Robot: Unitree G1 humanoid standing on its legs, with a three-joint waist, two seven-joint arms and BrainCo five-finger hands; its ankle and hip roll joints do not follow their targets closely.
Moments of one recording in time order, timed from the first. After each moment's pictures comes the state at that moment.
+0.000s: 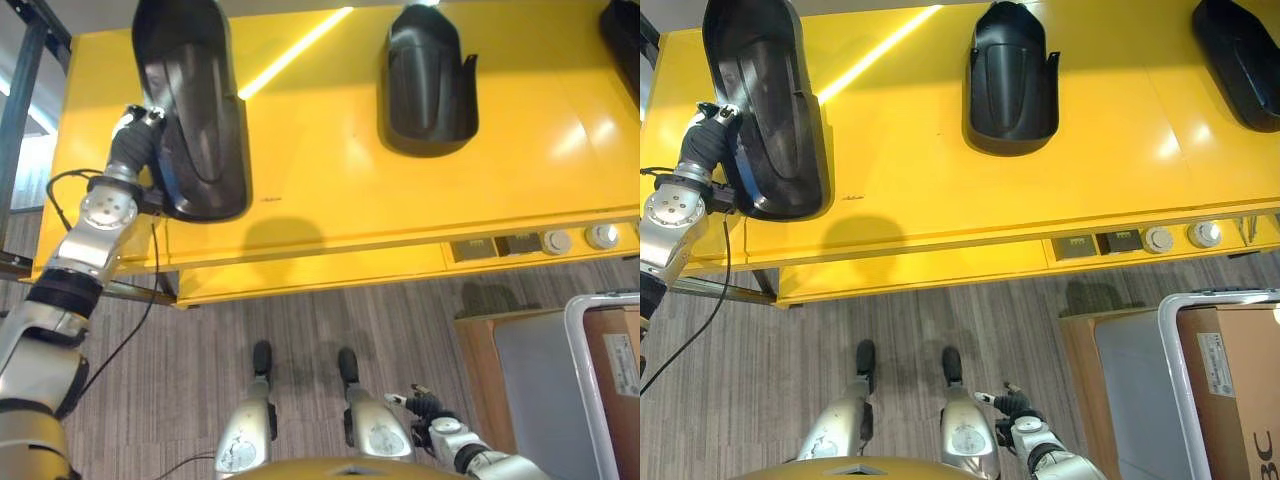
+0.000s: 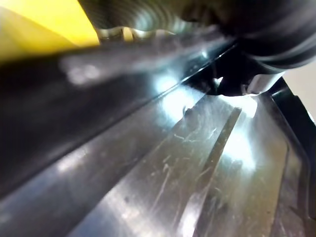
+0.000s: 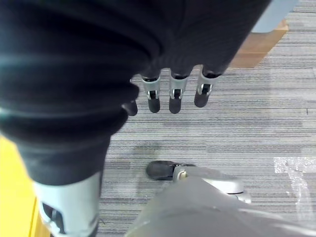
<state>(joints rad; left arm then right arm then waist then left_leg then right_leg) -0.75 0.82 -0.40 0.52 -0.45 -0.12 0.18 -0.18 -0.22 0.25 1.27 0.17 -0.08 -0.14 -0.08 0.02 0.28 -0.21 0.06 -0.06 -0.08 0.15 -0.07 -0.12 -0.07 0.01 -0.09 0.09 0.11</state>
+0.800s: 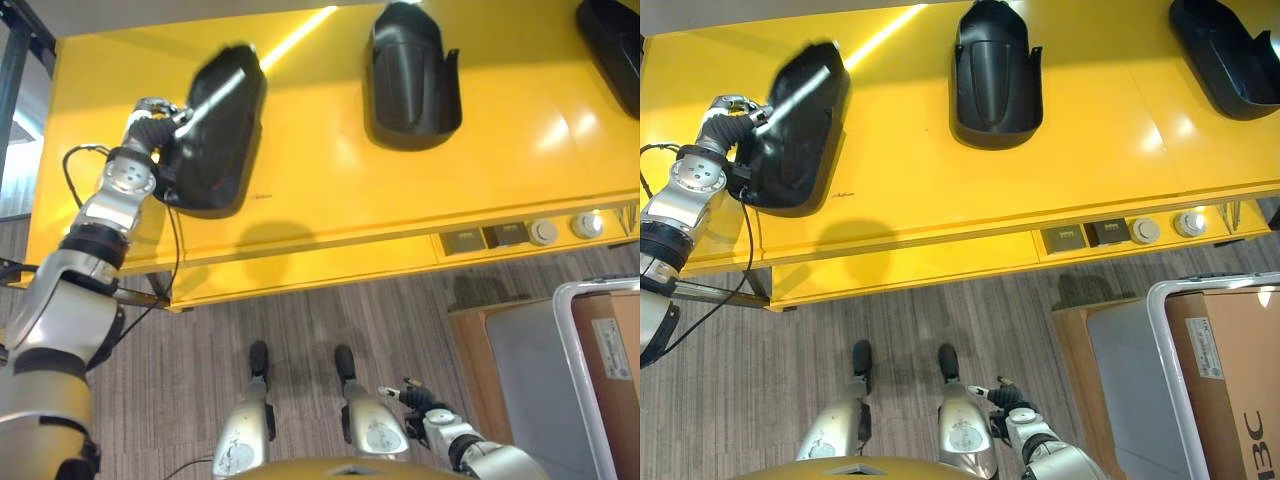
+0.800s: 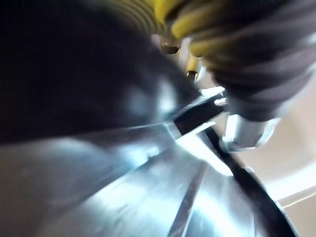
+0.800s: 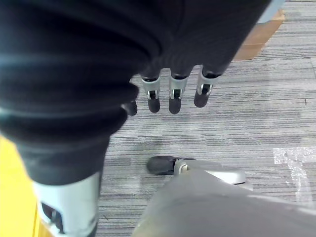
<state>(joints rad) -1.06 0.69 -0.53 0.94 -0.32 -0.06 0.16 -0.22 -0.22 0.29 1.29 0.22 -0.06 -0.11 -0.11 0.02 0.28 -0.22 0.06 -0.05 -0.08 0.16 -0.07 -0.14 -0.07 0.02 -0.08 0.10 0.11</state>
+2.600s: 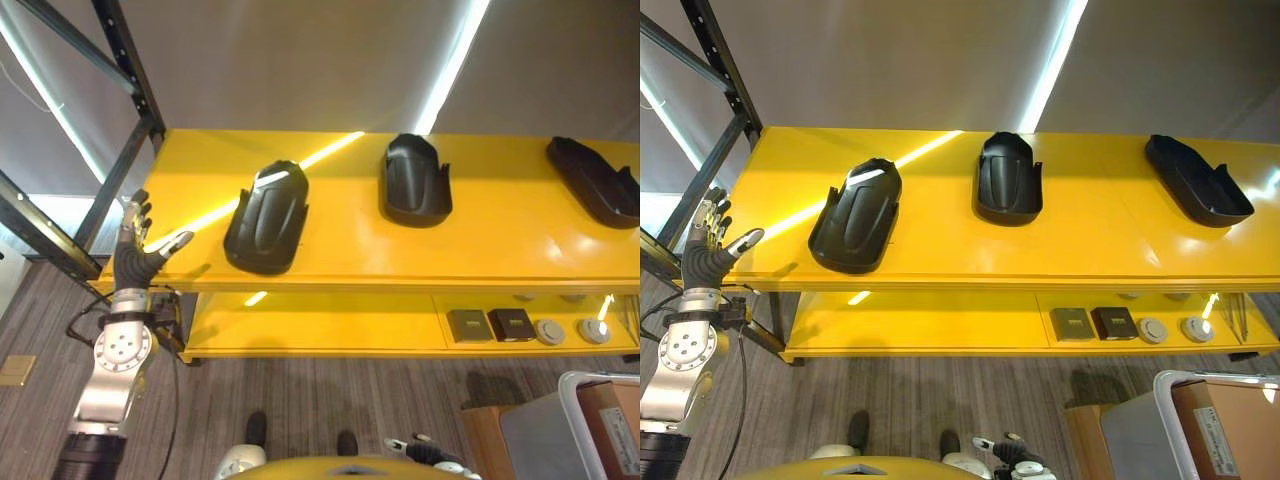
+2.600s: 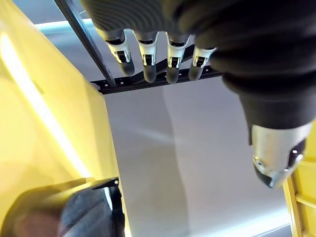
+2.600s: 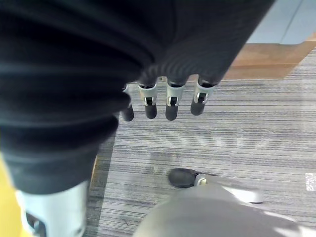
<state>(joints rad) 0.08 0.45 0.03 -0.19 -0.21 -0.16 0.24 -0.04 -0.19 0.22 1.28 0.15 -0.06 -0.11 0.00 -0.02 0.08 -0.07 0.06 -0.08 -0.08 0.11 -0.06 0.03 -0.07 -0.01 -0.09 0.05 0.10</state>
